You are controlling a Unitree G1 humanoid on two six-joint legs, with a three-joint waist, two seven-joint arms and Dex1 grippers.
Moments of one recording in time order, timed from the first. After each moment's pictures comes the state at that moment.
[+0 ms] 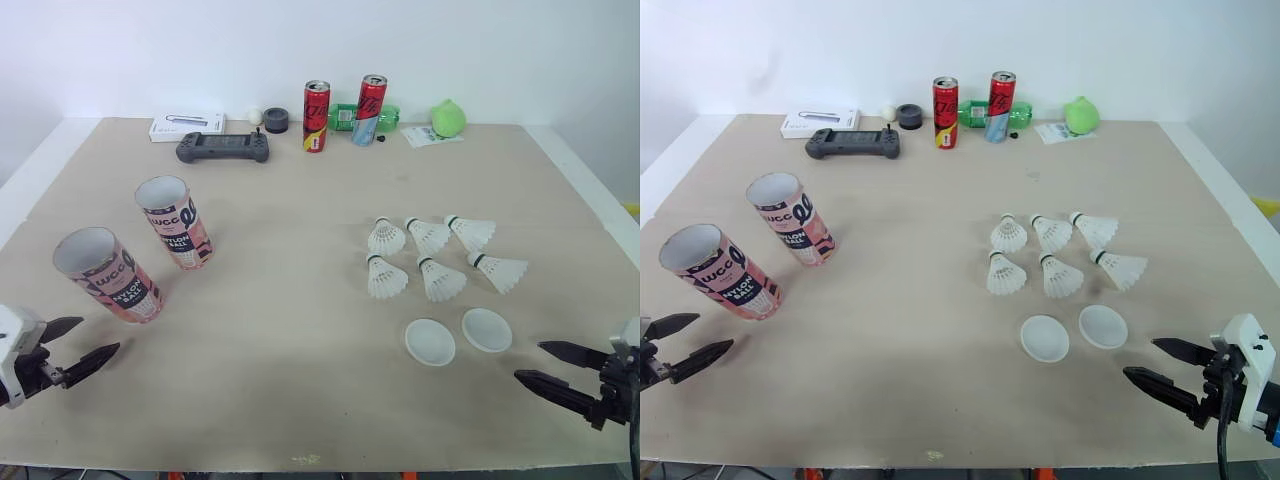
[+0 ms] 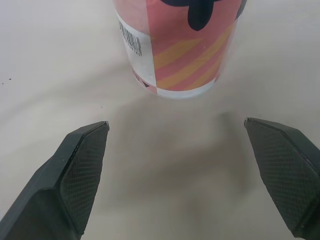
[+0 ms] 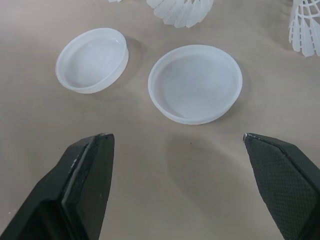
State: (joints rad) left arm 0.37 0.84 0.60 -0.06 -0.51 0.26 -0.98; right arm 0.48 -0.91 -0.67 -0.20 0.61 0.49 1.14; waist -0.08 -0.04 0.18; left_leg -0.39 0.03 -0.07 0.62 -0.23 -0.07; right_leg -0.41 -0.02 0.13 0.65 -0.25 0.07
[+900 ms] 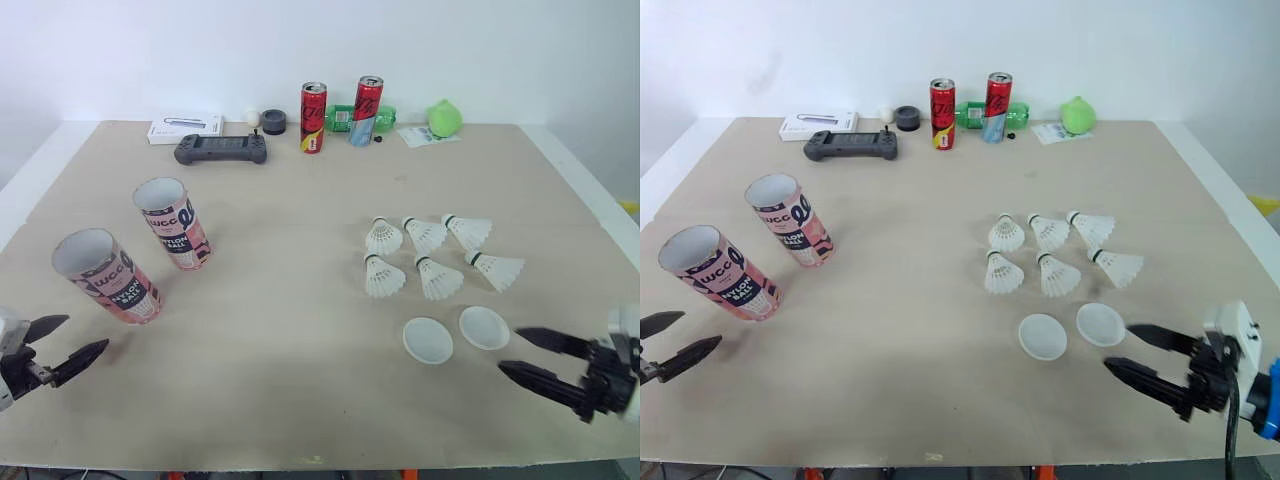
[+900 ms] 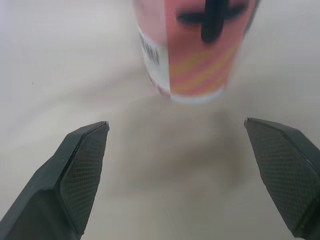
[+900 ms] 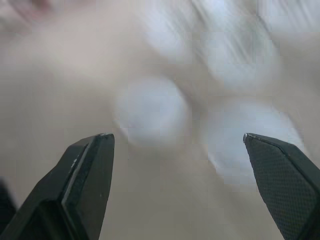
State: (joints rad) left arm 0.40 0.73 0.70 -0.14 -0.53 0.27 -0.94; right arm 0.33 -0.90 -0.68 -0.47 0.90 0.62 1.09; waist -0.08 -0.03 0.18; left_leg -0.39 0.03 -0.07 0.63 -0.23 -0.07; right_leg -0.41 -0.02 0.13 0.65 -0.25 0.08
